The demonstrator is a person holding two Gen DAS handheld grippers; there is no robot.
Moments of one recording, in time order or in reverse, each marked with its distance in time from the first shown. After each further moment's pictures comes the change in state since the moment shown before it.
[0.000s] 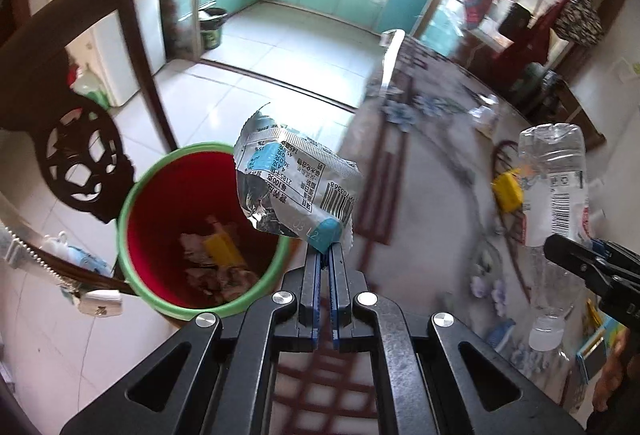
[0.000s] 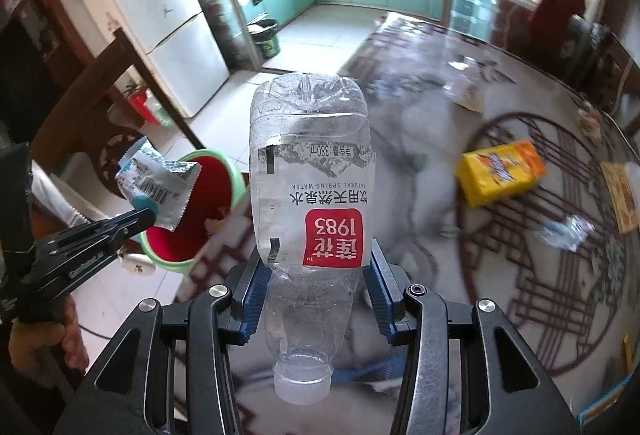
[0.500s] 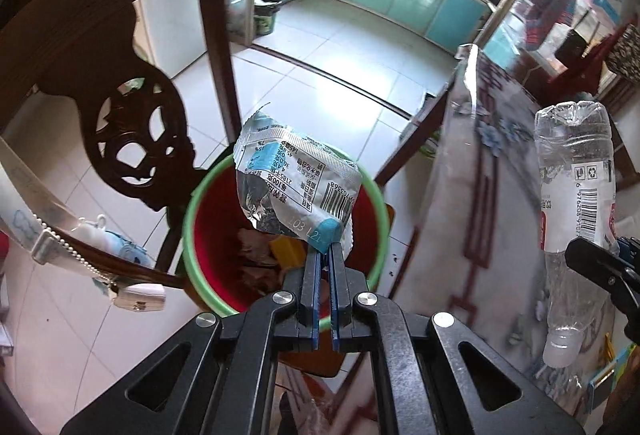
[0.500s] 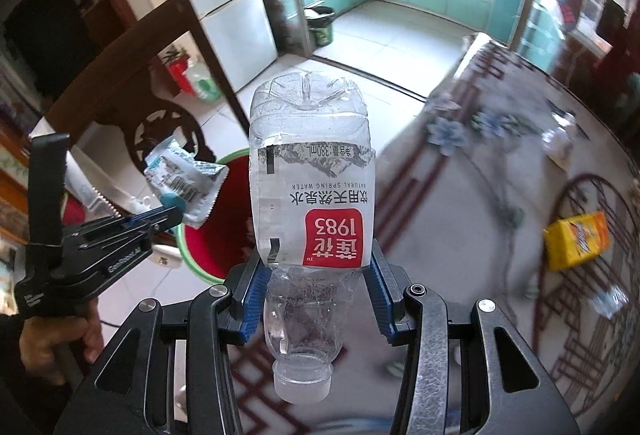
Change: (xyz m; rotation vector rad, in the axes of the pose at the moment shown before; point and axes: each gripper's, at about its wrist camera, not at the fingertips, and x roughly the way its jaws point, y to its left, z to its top) left arm 0.018 0.099 0.011 -0.115 0.019 0.108; right arm 0.051 0.095 0.034 -0.166 0.044 0.084
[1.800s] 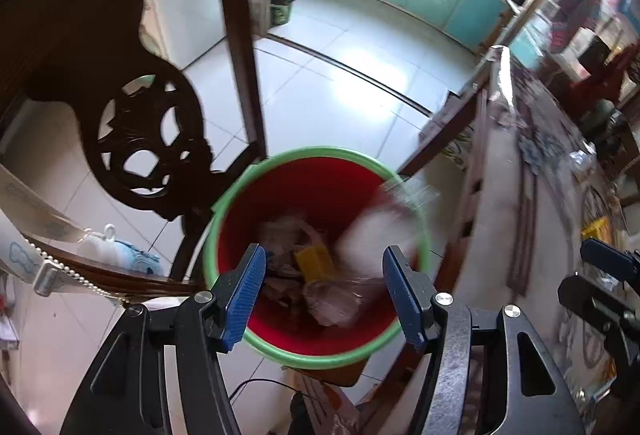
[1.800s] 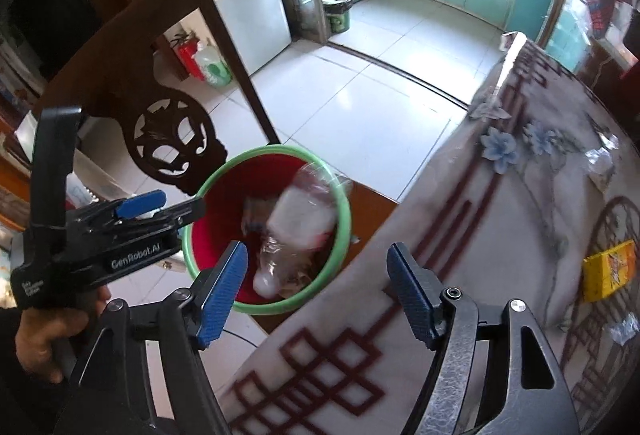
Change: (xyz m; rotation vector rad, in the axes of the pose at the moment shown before) left arm 0.035 0.025 0.031 -0.010 0.039 0.023; right arm 0.032 0.016 0.018 0.008 0.036 0.006
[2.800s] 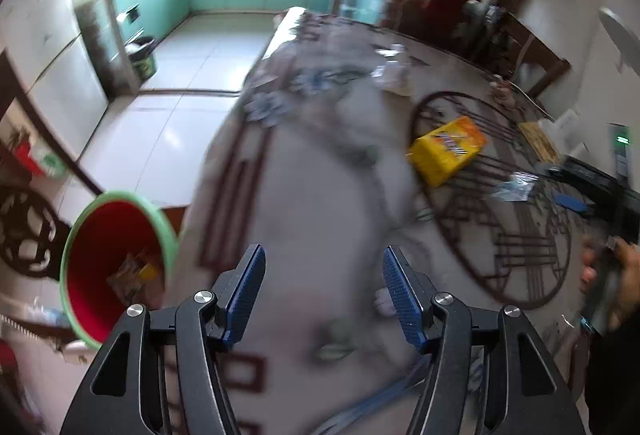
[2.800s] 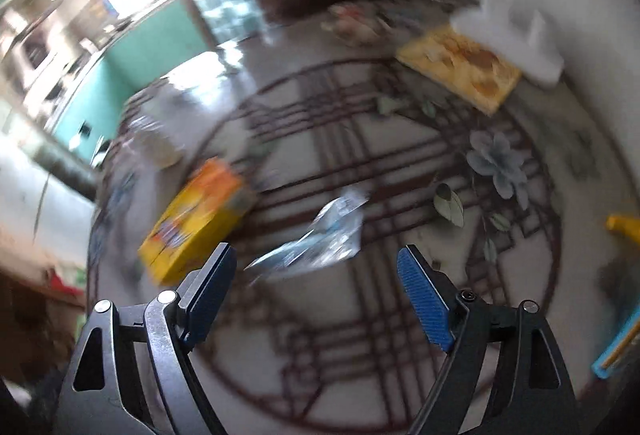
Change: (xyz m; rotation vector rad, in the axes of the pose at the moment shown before) left arm -0.048 -0.303 -0.070 0.419 -0.034 -0.187; right arm -0.104 -0.403 -0.171 0.921 -0.158 -0.342
